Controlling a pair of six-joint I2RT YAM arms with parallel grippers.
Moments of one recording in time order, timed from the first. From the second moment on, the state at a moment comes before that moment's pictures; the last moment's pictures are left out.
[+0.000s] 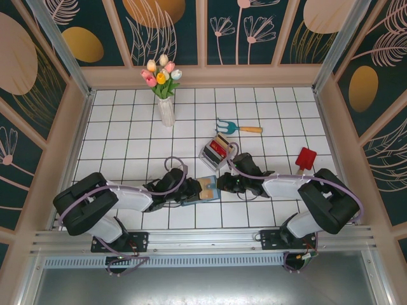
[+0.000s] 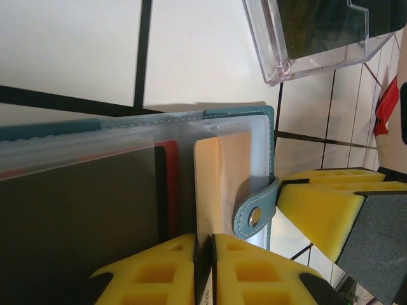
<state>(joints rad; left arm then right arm) -0.91 1.53 0.40 0.43 0.13 -1.26 0.71 1.45 0.47 0.10 -0.38 0.81</state>
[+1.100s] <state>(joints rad) -0.96 1.59 0.61 0.17 0.12 -1.13 0.66 1.35 0.46 -0.01 -0.35 0.80</state>
